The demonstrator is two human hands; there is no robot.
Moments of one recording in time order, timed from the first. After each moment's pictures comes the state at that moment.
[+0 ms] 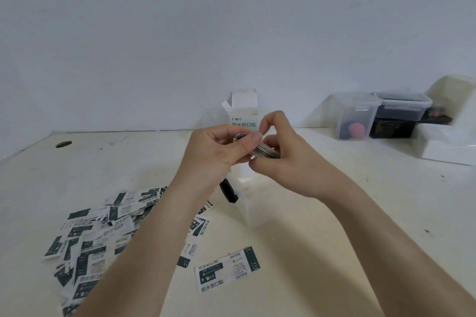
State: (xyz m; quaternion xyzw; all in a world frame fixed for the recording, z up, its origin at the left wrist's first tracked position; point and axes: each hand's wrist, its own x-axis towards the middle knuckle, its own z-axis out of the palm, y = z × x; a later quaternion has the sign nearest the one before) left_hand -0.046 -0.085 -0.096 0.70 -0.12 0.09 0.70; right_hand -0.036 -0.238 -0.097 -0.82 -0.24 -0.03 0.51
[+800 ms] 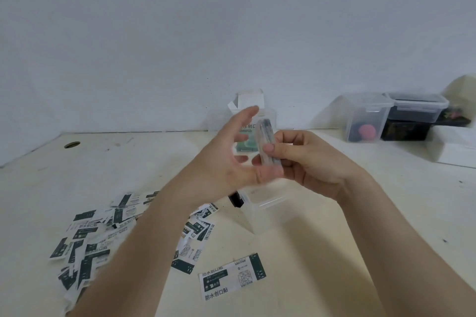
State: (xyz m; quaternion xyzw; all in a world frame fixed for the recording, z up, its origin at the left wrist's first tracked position) left_hand -0.045 -0.076 -0.092 0.84 -0.17 0.03 0.51; right_hand -0.006 -0.256 -0.107 -0.64 -0.20 0.17 0.72
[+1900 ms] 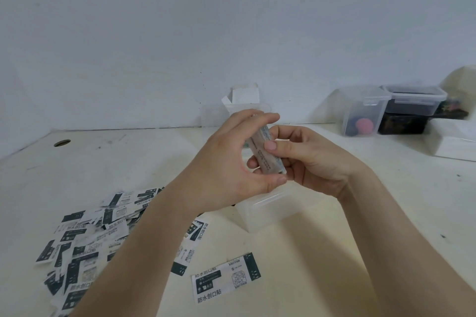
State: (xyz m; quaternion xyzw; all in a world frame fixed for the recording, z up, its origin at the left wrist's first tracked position) left_hand -0.039 -0.089 -0.100 0.86 -0.28 0.14 0.40; right_hand -0.002 -0.264 -0.109 -0.59 -0.23 0.23 0.74
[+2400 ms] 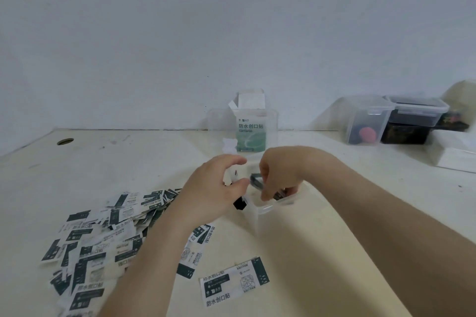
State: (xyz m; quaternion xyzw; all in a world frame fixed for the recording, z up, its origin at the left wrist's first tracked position) left_hand -0.034 -0.053 -0.137 0.92 -0.09 0.06 0.37; right_hand 0.020 -0.213 -0.094 -0.96 -0.16 0.20 0.09
